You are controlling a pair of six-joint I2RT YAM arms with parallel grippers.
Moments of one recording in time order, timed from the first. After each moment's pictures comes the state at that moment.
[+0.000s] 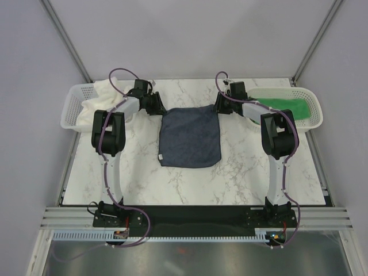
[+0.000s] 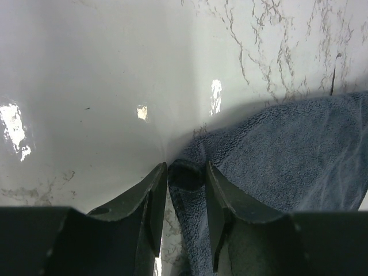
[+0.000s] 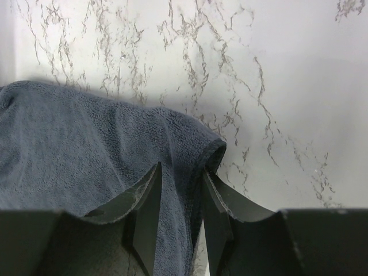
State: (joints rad) left arm -0.16 2.26 1.69 -0.33 0.35 -0.38; right arm 0.22 2.18 1.54 -0.10 -0.29 0.33
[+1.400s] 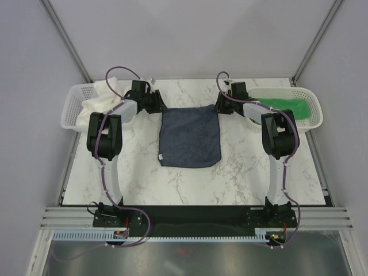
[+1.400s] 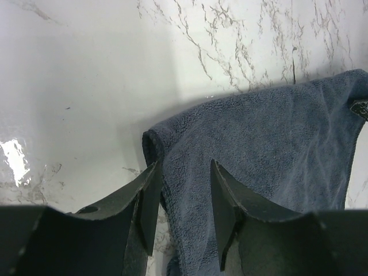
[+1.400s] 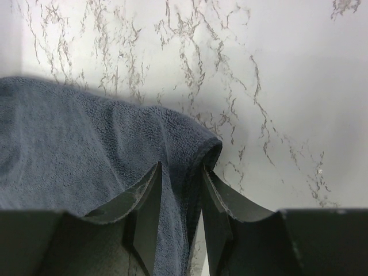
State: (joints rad) left arm -0.16 2.15 1.56 -0.19 0.39 -0.35; right arm 0.21 2.18 1.53 -0.09 -0.31 0.33
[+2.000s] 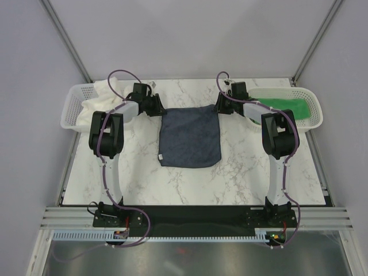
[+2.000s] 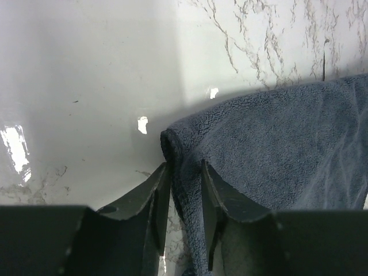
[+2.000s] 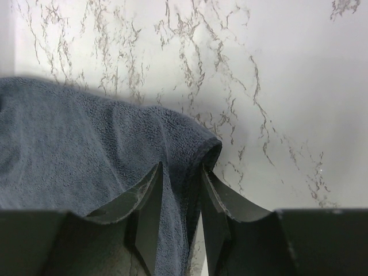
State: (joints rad) left arm -0.16 2.20 1.56 -0.19 0.38 -0.35; right arm 0.21 2.18 1.53 -0.09 -0.31 0.33
